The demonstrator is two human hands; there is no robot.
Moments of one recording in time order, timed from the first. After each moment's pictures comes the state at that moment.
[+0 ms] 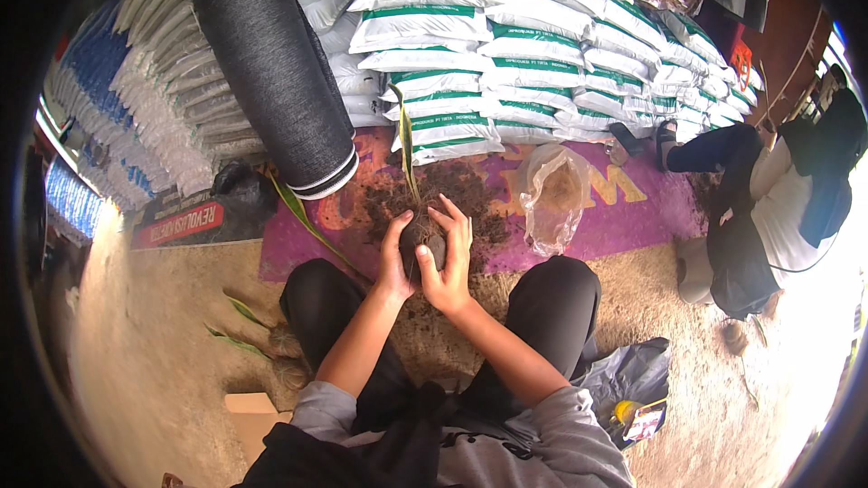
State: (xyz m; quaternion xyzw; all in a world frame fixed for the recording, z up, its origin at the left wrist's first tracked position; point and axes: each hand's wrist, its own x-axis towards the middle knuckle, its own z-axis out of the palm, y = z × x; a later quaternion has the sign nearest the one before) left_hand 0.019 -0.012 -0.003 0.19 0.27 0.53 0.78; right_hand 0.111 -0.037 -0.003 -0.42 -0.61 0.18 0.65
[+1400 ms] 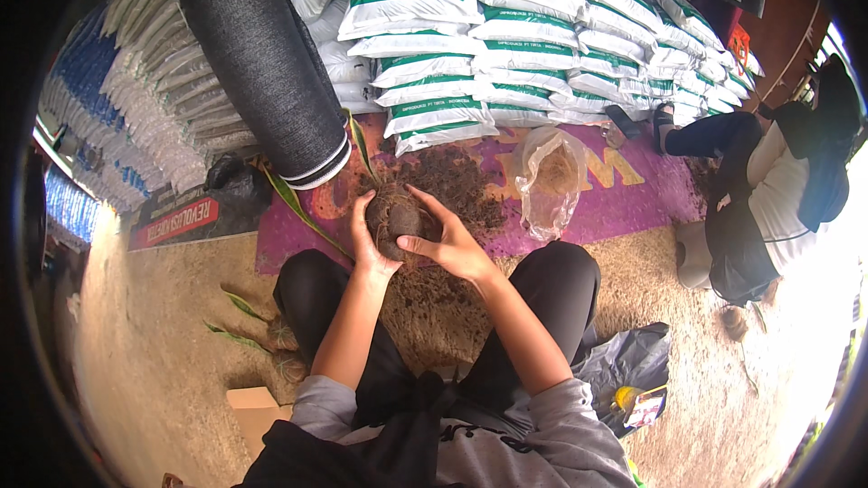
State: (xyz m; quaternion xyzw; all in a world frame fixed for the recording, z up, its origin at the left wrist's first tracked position) left_hand 0.008 -0.005 0.019 0.13 0.26 0.58 0.76; right_hand 0.145 -0.025 0.025 -0.34 -0.57 0.58 0.48
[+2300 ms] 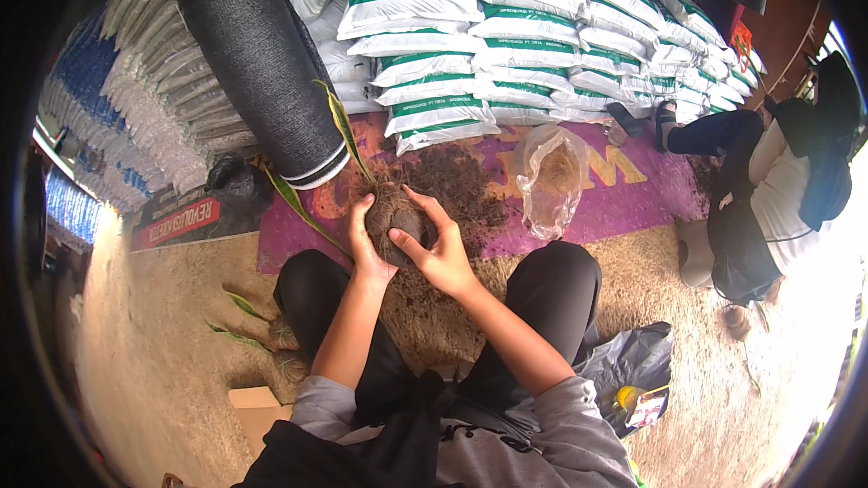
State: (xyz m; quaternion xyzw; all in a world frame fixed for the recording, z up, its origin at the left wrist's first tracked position) left_hand 0.009 -0.010 0.019 0.19 0.24 0.59 0.75; right_hand 0.121 -0.038 0.021 -0.37 -0.54 0.49 0.58
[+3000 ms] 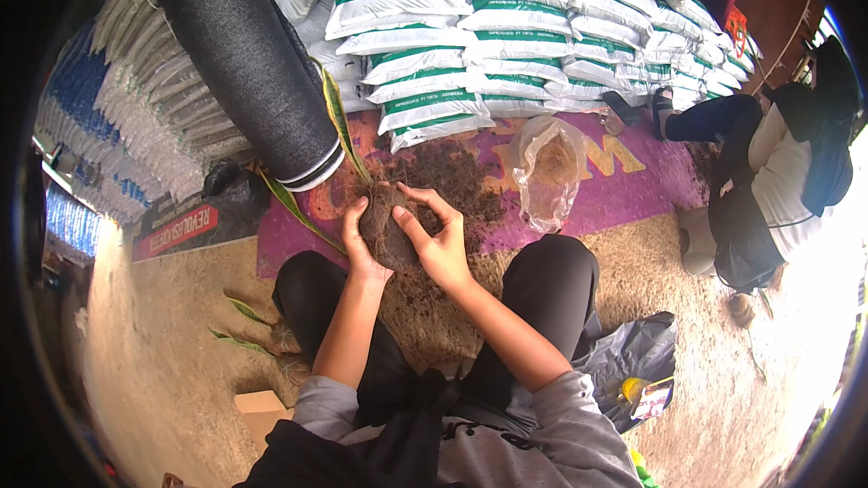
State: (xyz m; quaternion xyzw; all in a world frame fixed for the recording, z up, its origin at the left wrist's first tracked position) left_hand 0.011 -0.010 0.020 0.21 0.21 0.59 0.75; right_hand 0.122 -0.031 0.023 -0.38 -0.48 0.45 0.65
